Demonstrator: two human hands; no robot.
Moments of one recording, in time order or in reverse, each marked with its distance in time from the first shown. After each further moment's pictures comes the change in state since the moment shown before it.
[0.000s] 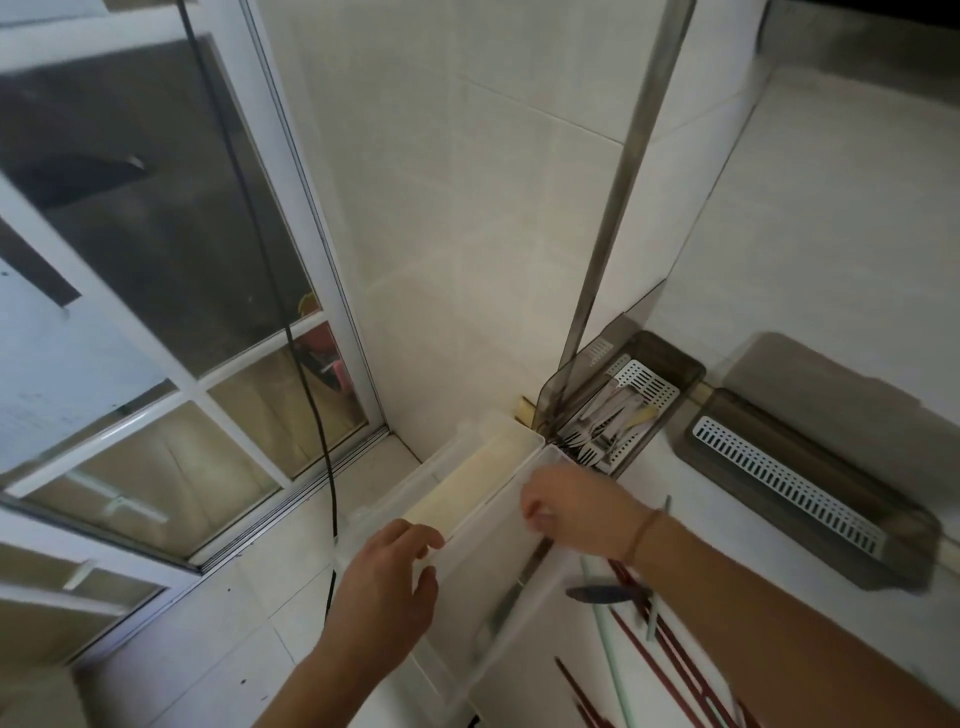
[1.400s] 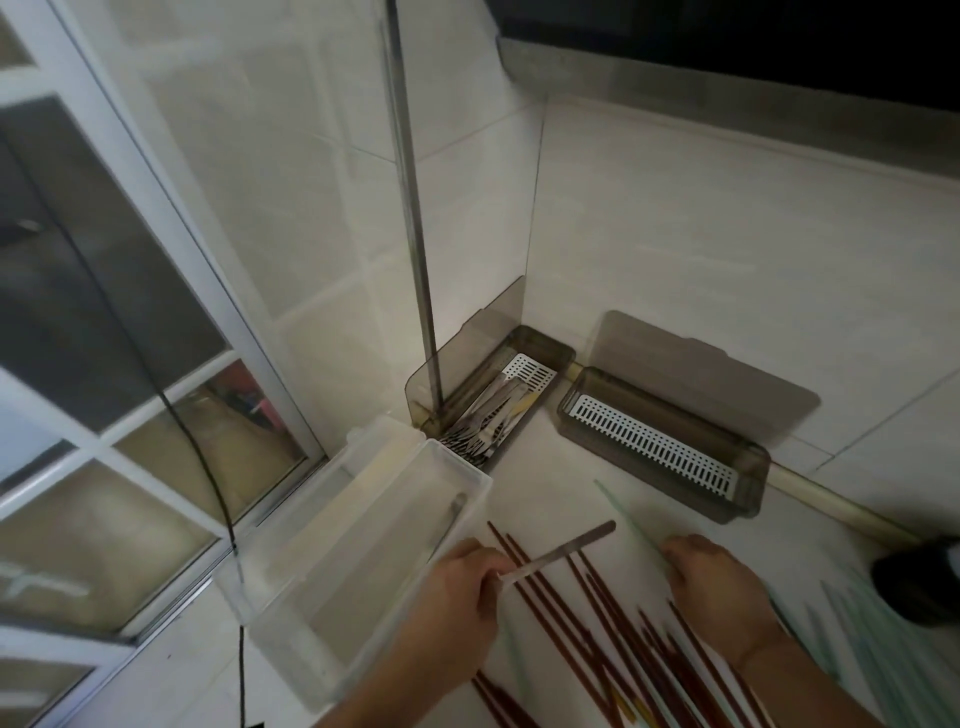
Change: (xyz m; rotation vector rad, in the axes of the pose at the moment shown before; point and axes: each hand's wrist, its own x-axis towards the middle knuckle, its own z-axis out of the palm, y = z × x) left_hand -0.013 0.132 0.100 -0.107 -0.170 0.260; right_hand -0.210 0.157 0.093 -0.066 0.343 0.728
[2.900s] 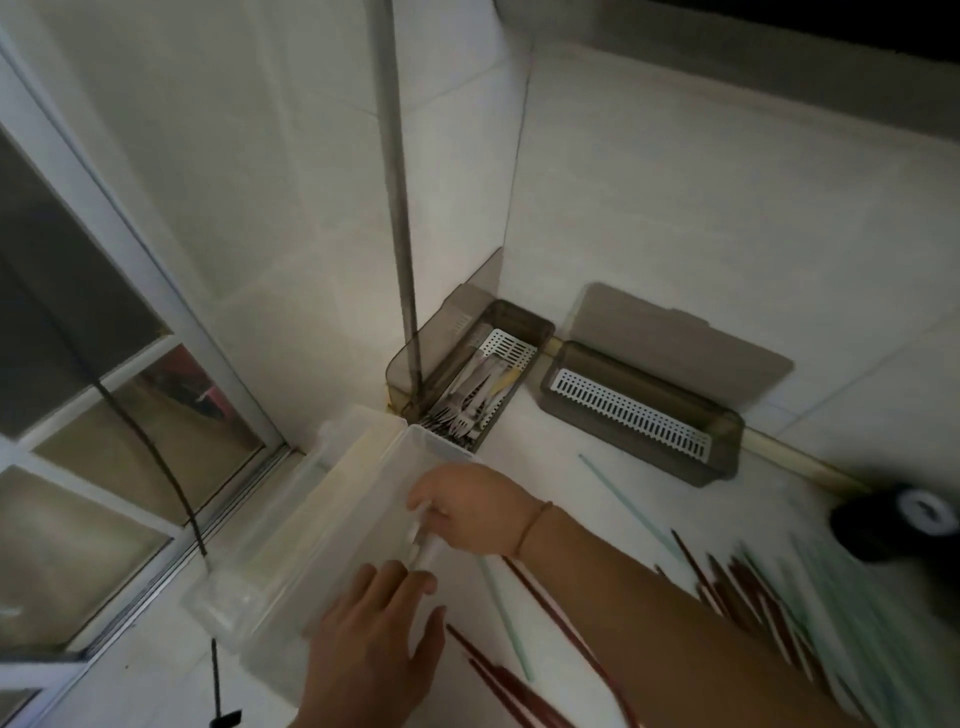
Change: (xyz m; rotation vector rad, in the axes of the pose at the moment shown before) left_hand -0.043 -0.047 -0.039 0.366 0.157 0.181; right_hand 0.050 -0.222 -0.038 0.284 -0.201 -0.703
